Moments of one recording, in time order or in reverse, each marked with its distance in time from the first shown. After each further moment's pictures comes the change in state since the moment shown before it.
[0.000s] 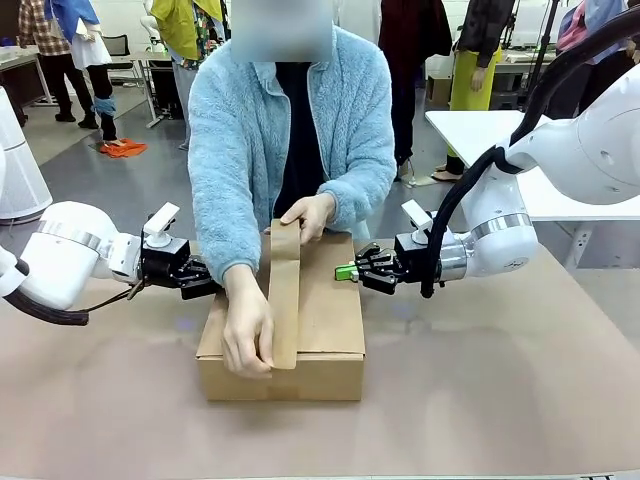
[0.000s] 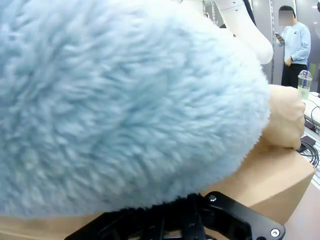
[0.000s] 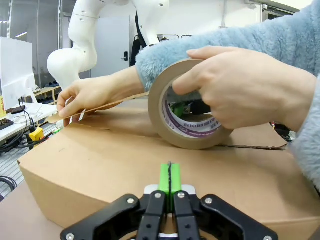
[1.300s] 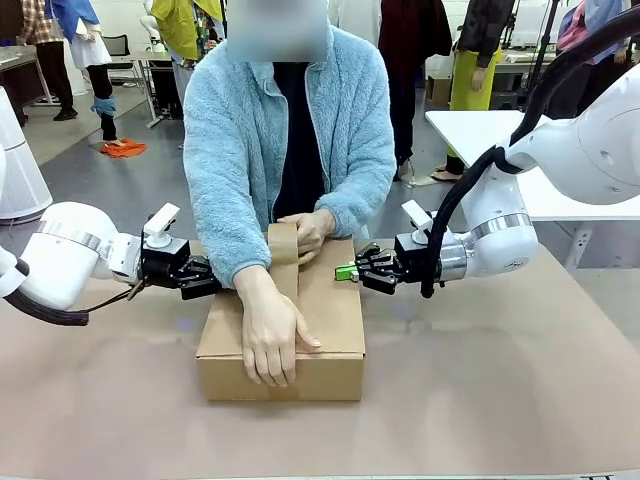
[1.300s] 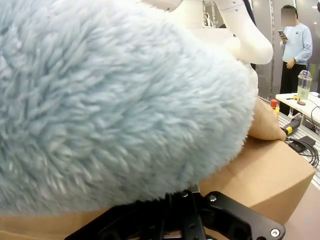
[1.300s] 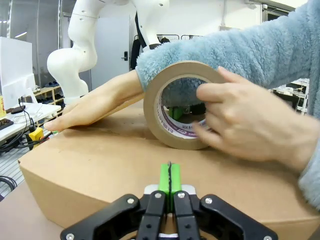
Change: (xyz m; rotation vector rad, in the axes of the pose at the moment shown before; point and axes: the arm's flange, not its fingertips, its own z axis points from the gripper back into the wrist) left arm -0.001 0.000 0.000 0.000 0.000 0.001; right arm 0.000 0.000 0.000 -0.001 0.002 0.000
